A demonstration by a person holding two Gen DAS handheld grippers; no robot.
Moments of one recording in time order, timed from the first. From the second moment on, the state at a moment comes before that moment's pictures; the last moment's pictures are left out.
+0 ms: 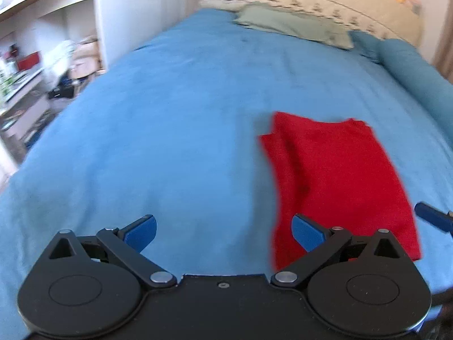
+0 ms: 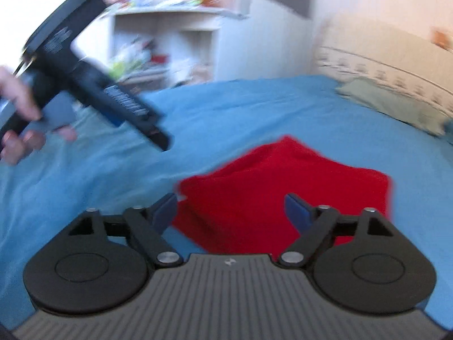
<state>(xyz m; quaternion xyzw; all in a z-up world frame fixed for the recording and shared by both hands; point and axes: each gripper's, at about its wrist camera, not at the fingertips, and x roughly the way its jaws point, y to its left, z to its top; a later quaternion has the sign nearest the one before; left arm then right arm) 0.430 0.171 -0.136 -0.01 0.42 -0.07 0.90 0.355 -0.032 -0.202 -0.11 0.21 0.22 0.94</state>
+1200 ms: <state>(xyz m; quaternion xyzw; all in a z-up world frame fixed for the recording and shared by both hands) 0.504 0.140 -0.156 0.00 0.48 -0.20 0.85 0.436 -0.215 -0.199 0.14 0.37 0.16 0.91</state>
